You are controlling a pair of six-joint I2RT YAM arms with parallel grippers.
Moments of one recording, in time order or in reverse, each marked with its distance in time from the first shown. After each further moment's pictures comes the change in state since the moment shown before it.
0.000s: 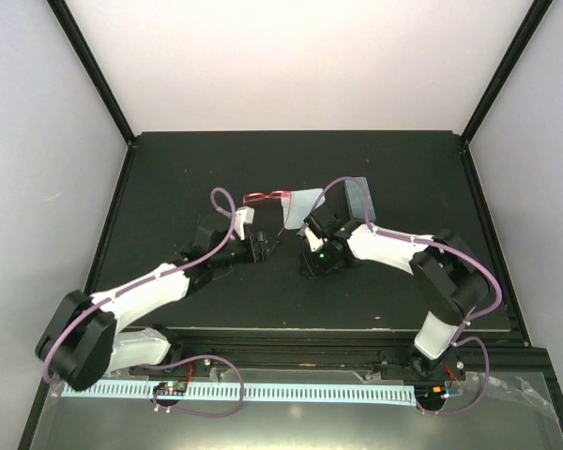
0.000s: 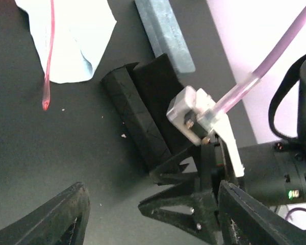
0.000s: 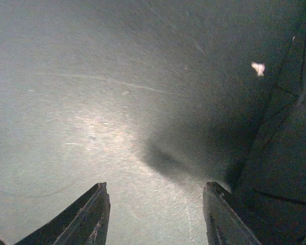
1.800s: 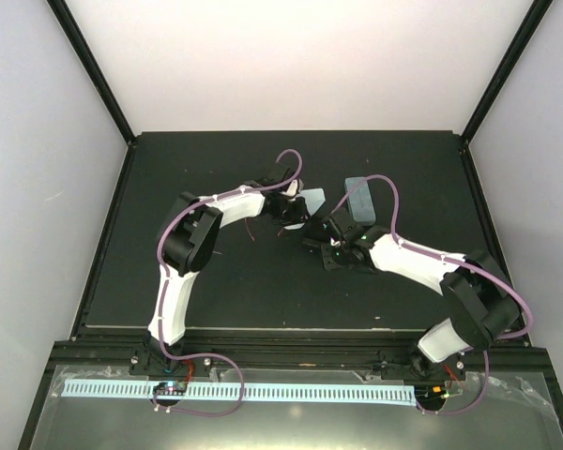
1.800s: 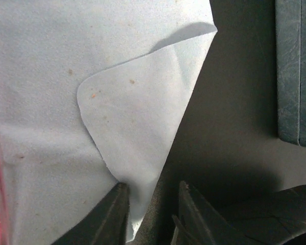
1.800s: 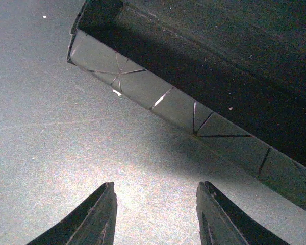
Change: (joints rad) left arm -0.003 1.036 1.046 -0.567 0.009 0.129; right arm -0.040 -0.166 -0.147 0.072 0.263 0.170
